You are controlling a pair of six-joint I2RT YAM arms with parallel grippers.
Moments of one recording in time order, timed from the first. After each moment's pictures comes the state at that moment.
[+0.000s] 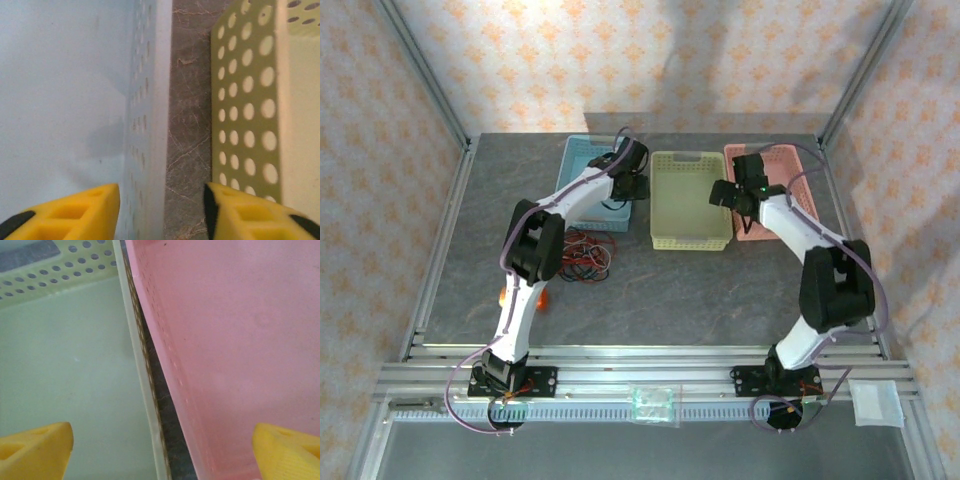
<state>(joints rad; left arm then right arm) -0.43 2.26 1.92 -0.67 -0.06 -0.55 0.21 1.68 1.22 -0.46 0.14 0.41</state>
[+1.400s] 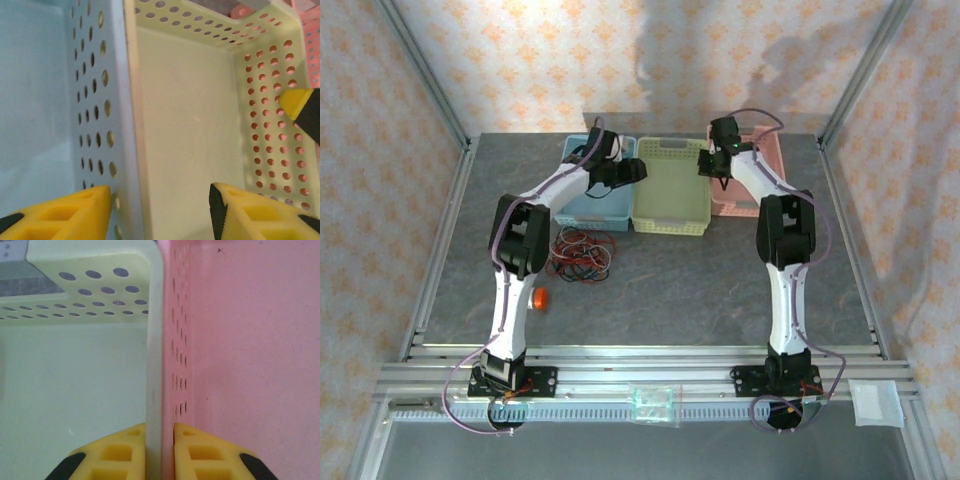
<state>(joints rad) -0.29 2.27 1.87 -0.38 0.38 -0.56 0.20 2.31 1.99 -0.60 -0.03 0.28</state>
